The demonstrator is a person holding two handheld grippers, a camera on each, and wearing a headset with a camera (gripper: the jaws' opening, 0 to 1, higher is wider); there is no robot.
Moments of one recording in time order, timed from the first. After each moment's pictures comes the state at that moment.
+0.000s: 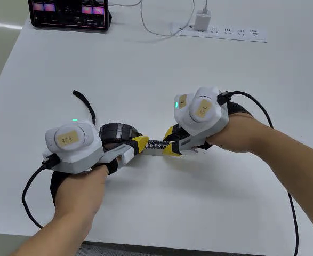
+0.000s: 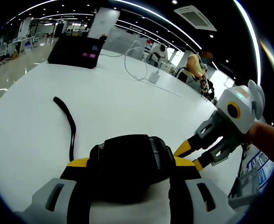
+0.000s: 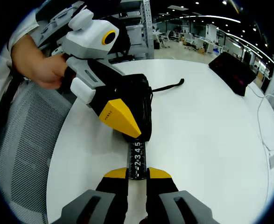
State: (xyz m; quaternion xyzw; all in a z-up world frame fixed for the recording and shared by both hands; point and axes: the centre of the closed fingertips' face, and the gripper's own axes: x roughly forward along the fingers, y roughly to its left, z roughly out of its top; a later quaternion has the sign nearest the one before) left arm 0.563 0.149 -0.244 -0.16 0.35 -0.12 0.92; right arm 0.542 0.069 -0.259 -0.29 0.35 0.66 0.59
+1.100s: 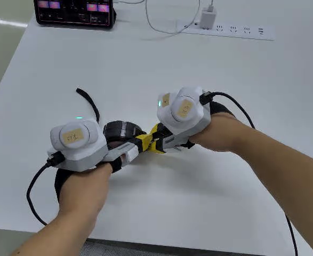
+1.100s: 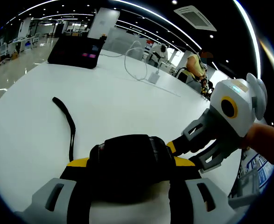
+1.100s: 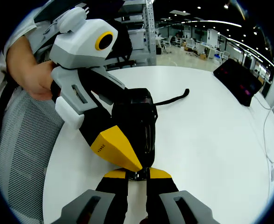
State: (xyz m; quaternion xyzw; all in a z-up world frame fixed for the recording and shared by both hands) left arm 0.563 0.147 -0.244 -0.16 0.35 -0.11 0.92; right arm 0.542 0.106 -0.262 -0.28 0.33 0.67 0.60
